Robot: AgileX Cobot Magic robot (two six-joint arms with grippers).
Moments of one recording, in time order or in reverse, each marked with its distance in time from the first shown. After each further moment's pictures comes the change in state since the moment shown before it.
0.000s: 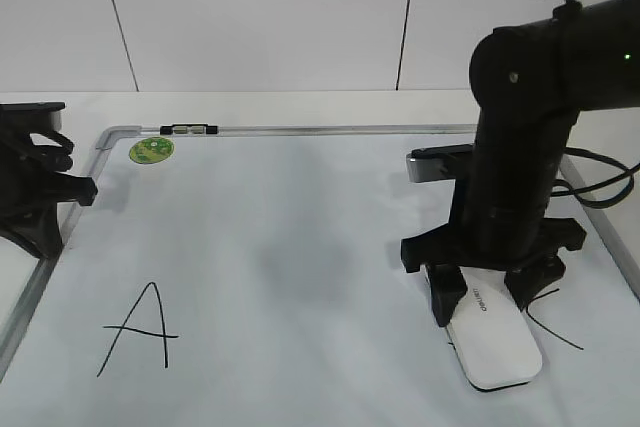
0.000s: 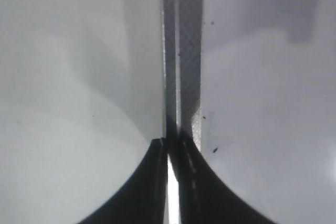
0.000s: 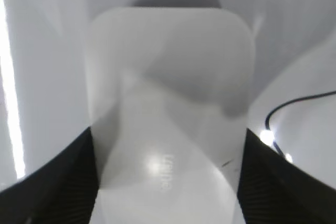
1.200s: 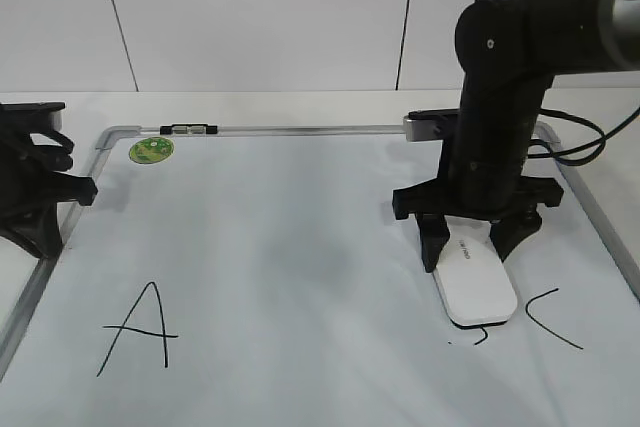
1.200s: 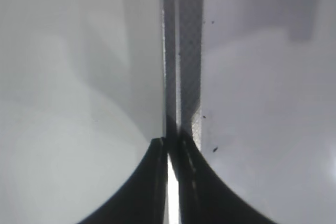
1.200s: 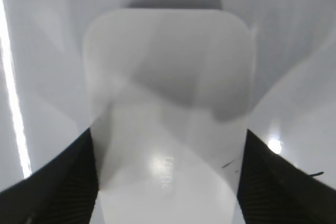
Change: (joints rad) left arm 0.000 0.002 0.000 0.002 0.012 0.000; right arm -0.067 0.136 -0.201 -0.042 0.031 0.023
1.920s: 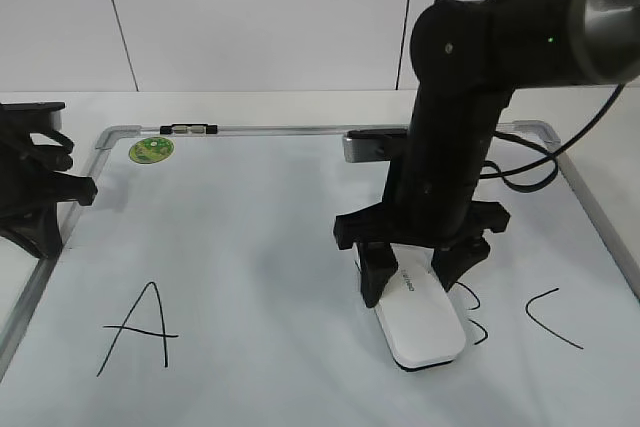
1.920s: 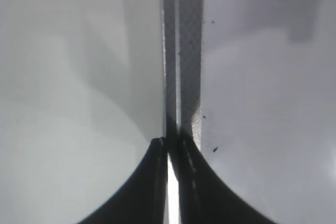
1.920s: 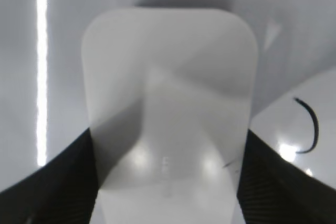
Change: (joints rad) left arm 0.000 0.000 0.000 0.000 0.002 0.000; right arm 0.128 -0.018 0.012 0.181 0.013 -0.116
